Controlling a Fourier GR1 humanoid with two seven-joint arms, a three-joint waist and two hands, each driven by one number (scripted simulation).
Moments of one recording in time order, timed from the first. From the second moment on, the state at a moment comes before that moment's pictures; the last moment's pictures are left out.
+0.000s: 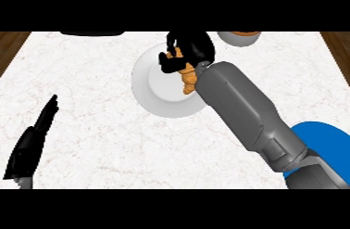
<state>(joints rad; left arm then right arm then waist) 0.05 0.40 -0.01 -1.46 -0.08 0.11 -0.12 -1.13 -0.06 0.40 -0.69 0.47 -0.21 0.26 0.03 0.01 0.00</state>
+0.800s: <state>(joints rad) 0.04 0.38 -0.02 -1.47 -0.11 0.09 -0.14 -1.18 0.00 0.30 -0.41 0.24 -0.43 0.14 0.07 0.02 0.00</state>
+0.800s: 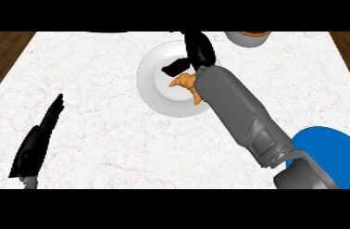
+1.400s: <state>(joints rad) 0.07 0.37 0.02 -1.47 -0.10 0.09 -0.14 -1.09 -0.06 0.05 -0.49 0.03 -0.55 -0.09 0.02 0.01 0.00</state>
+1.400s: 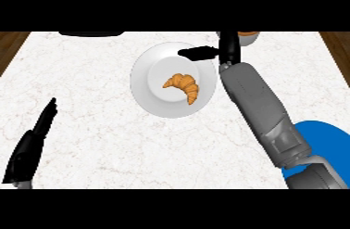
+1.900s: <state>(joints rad) 0.06 0.36 0.03 -1.47 -0.11 0.08 -0.13 -0.92 -0.25 -0.10 -0.51 -0.08 -0.28 -0.38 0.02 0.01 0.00</state>
